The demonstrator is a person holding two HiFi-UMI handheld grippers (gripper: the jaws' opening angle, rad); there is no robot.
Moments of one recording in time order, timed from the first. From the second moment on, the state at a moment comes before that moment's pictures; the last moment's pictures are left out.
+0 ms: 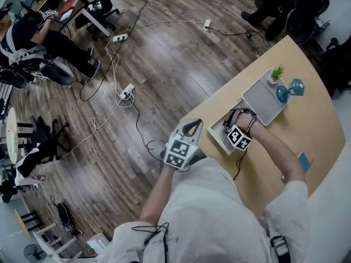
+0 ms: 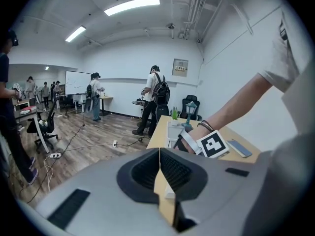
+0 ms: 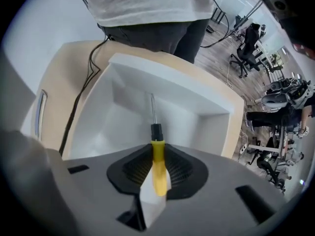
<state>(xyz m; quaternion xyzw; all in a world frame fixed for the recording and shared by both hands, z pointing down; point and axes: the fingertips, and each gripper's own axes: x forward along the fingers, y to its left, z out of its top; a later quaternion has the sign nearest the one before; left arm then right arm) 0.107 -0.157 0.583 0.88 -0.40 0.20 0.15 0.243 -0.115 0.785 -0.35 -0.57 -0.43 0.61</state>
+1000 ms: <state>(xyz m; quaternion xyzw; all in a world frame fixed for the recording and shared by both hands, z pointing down) 0.099 -0.173 0.566 0.88 -0.41 0.17 0.15 0.255 -0.162 0.718 -0.03 -0.71 -0.27 0.65</state>
